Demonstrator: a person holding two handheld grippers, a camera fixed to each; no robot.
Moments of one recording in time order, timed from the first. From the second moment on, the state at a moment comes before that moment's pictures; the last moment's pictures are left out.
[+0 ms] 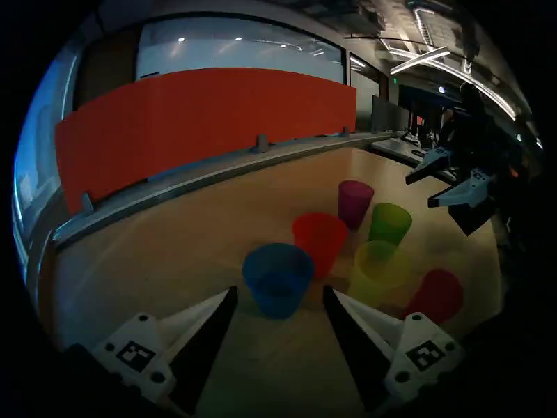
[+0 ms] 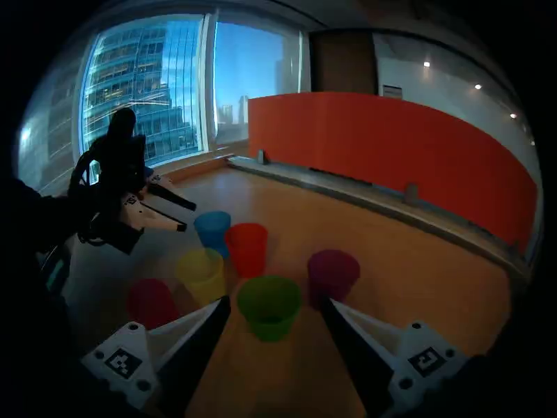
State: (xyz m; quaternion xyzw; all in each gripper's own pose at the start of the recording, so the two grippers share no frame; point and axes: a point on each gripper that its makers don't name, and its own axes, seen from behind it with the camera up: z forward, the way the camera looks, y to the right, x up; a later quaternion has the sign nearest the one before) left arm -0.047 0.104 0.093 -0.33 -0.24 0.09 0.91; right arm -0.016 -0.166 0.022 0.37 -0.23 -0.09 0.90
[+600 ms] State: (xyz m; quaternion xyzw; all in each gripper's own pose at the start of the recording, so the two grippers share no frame) left arm -0.076 0.112 0.113 -0.33 -0.27 0.10 0.90; right arm -0.051 -0.176 0.029 0.38 -0.26 -0.10 0.88
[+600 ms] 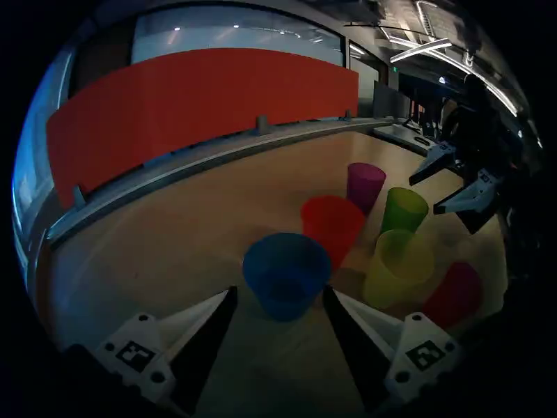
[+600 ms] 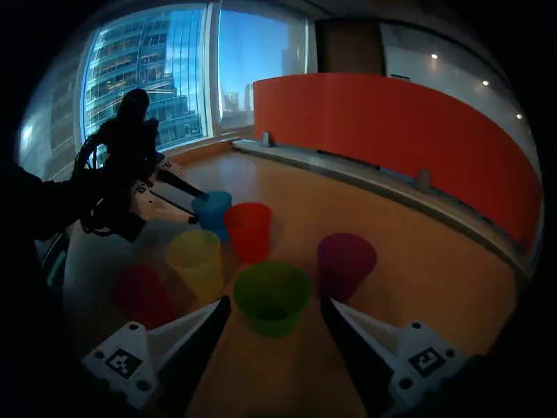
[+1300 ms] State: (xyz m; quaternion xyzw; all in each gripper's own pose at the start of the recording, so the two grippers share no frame) left arm -0.085 0.132 0.130 -0.35 -0.28 0.10 0.89; right arm -0.076 -0.189 0.041 0.38 -0.29 -0.12 0.87
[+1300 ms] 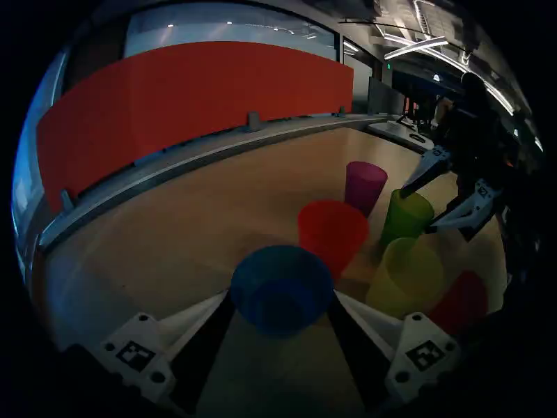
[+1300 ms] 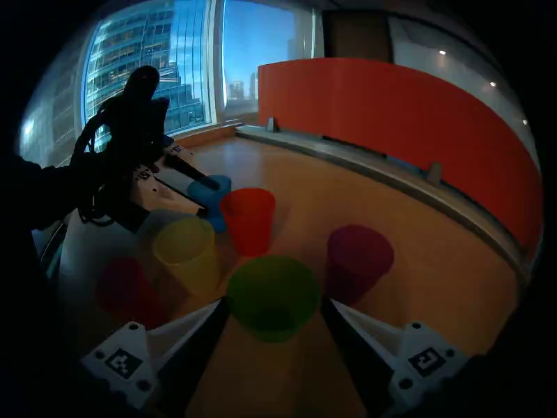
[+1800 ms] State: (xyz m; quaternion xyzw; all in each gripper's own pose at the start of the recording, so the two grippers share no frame) left arm -0.085 0.130 0.140 -0.34 -0.27 0.10 0.90; right arm -0.079 -0.192 0.044 0.39 -0.29 -0.12 0.87
